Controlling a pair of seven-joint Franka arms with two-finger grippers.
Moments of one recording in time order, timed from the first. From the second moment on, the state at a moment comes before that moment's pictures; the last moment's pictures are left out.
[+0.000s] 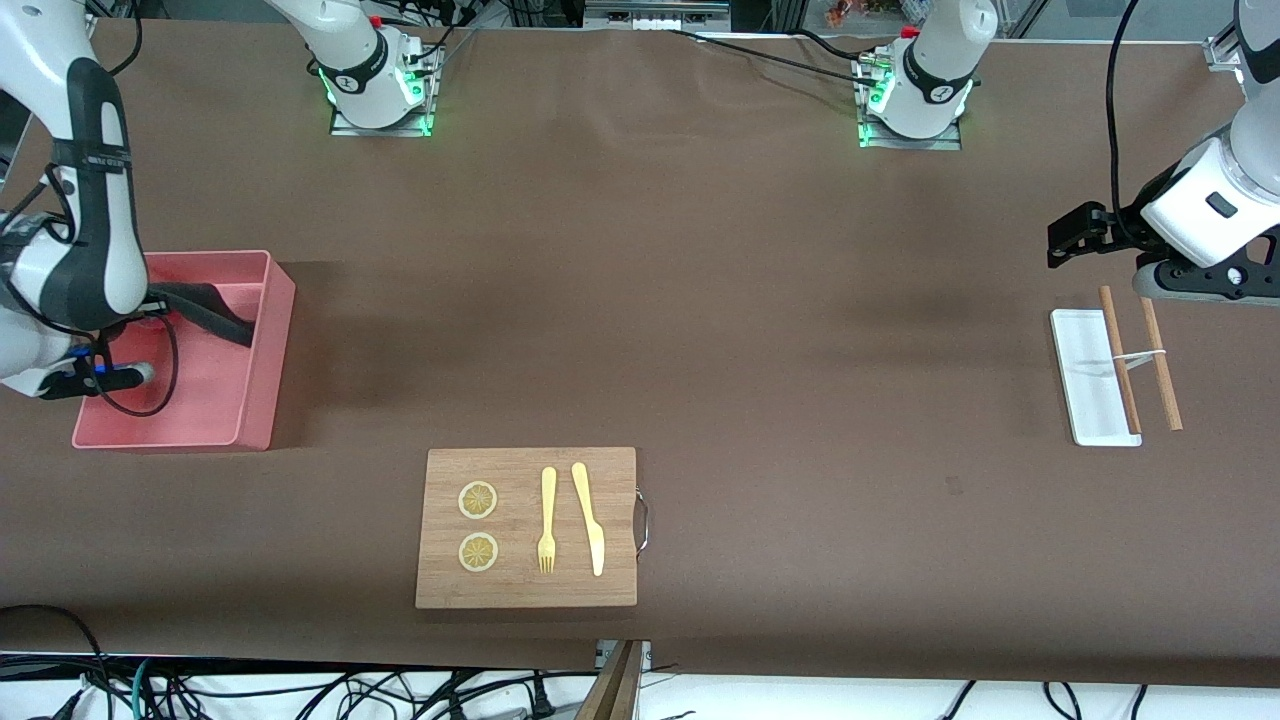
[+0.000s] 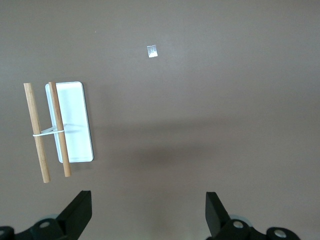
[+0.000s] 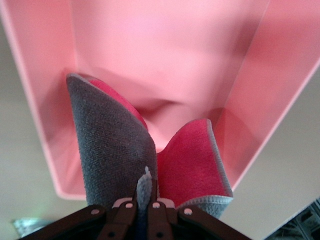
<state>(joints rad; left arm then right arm) -0.05 0.06 -0.01 -1.56 0.02 1.53 -0.01 0.06 0.49 -0.34 -1.68 -0.13 1.71 -0.40</state>
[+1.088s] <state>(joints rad) -0.05 0.06 -0.01 -1.56 0.02 1.53 -0.01 0.05 0.54 -0.34 -1.76 -0.03 2.00 -0.40</state>
